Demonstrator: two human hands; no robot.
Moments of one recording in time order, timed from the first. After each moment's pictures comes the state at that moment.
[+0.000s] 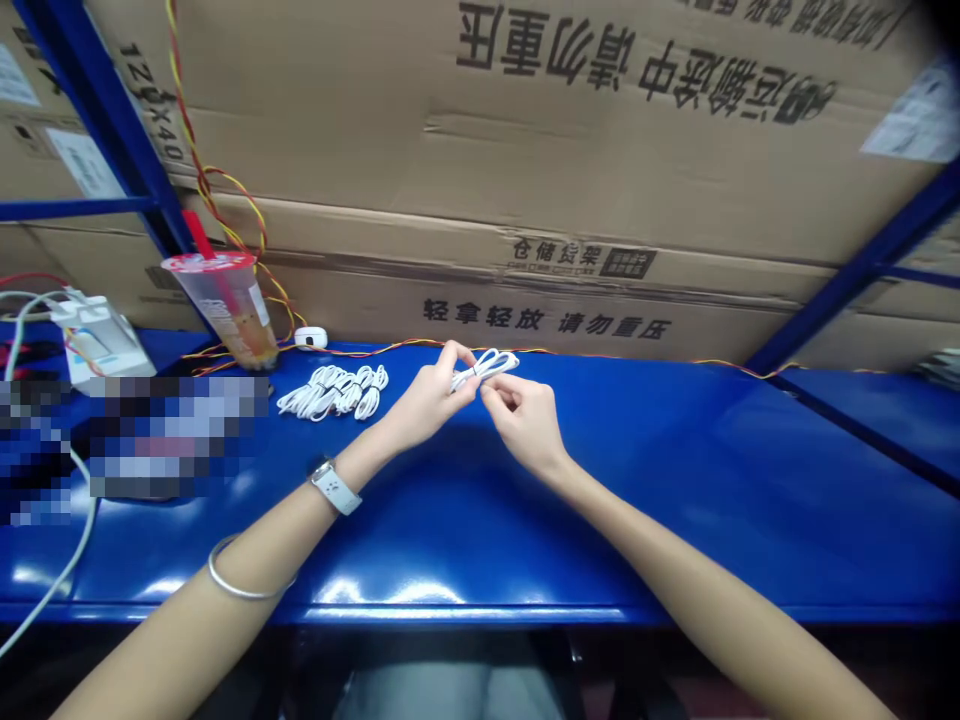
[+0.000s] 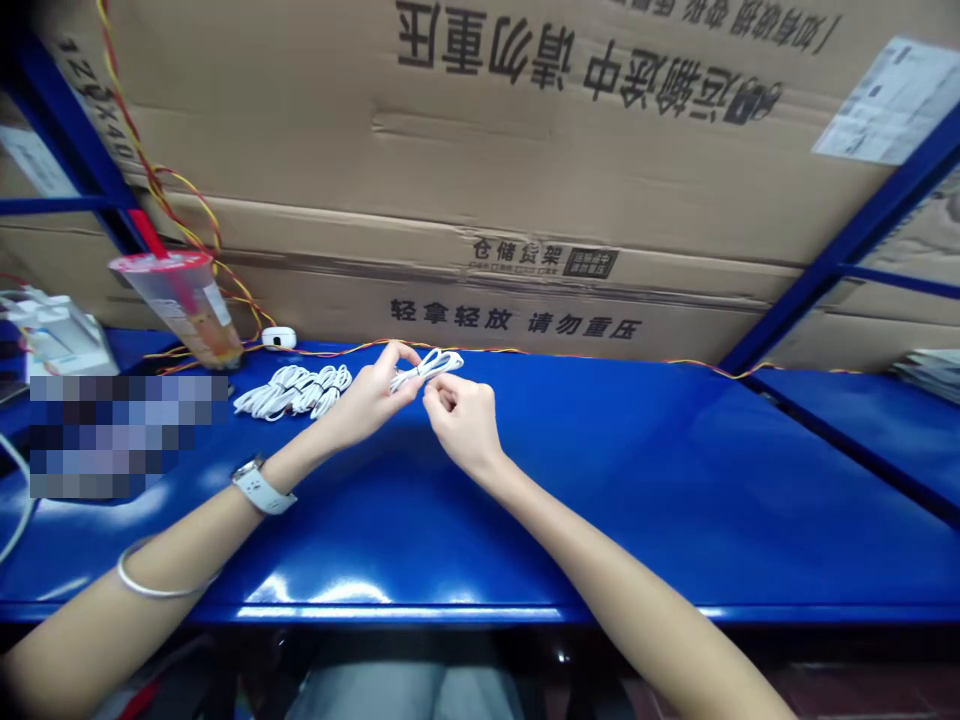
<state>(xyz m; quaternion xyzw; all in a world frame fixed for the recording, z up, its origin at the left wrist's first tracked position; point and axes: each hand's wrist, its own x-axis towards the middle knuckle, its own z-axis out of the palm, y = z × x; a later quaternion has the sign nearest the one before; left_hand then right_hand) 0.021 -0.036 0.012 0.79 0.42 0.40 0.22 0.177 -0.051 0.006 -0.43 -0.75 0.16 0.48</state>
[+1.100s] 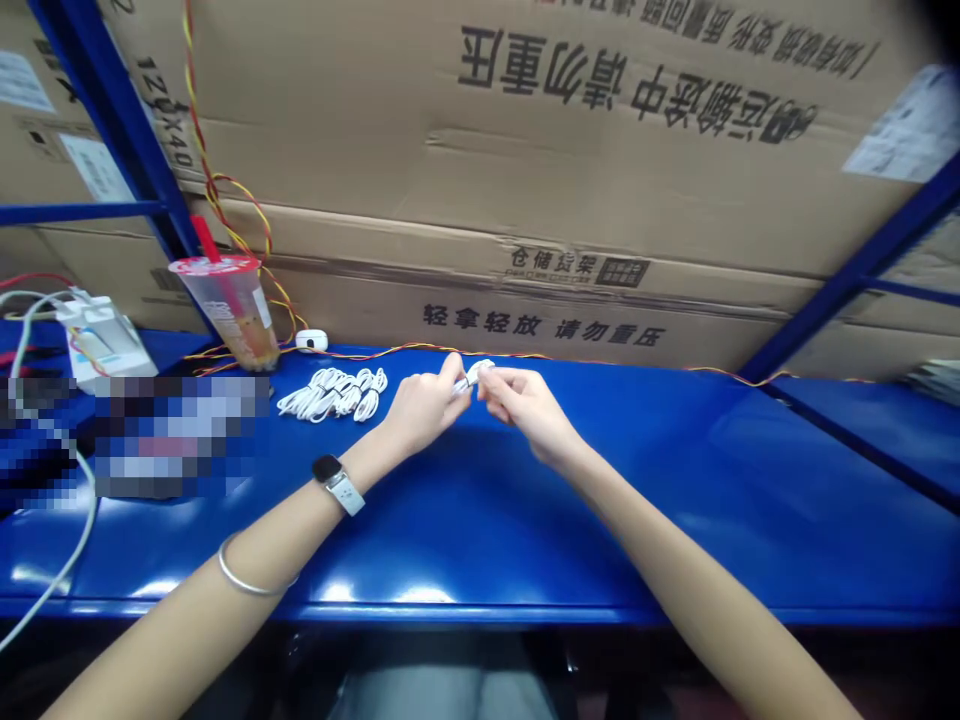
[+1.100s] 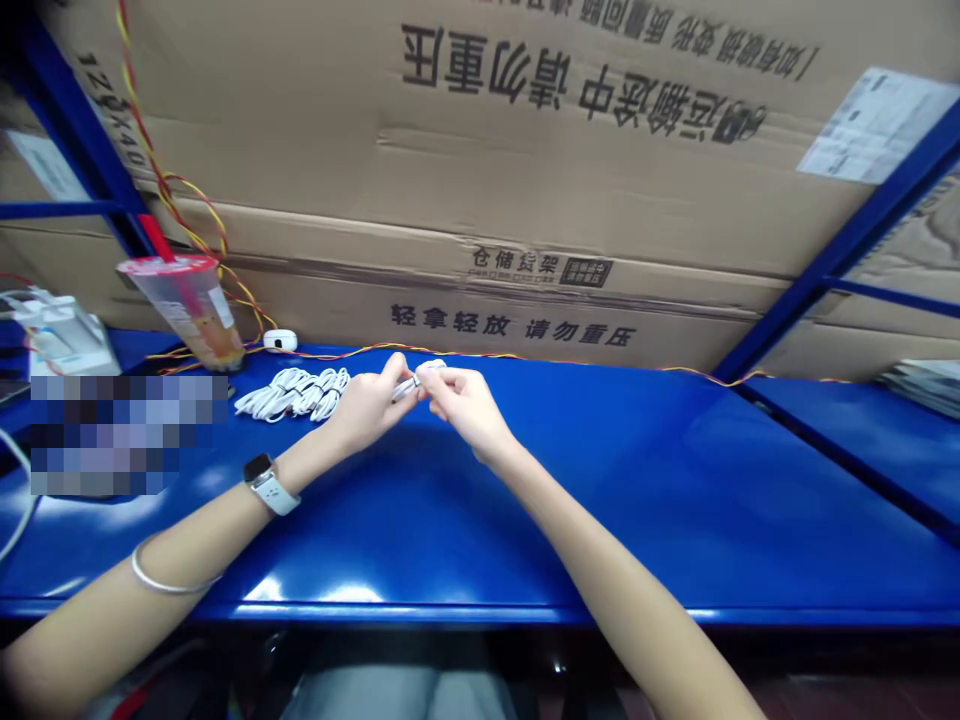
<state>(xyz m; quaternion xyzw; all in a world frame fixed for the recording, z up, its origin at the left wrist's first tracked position) 0.023 -0.034 0.001 0.81 0.51 0.31 -0.02 0.185 -0.043 0.026 -0.38 -0.69 0.43 0.44</state>
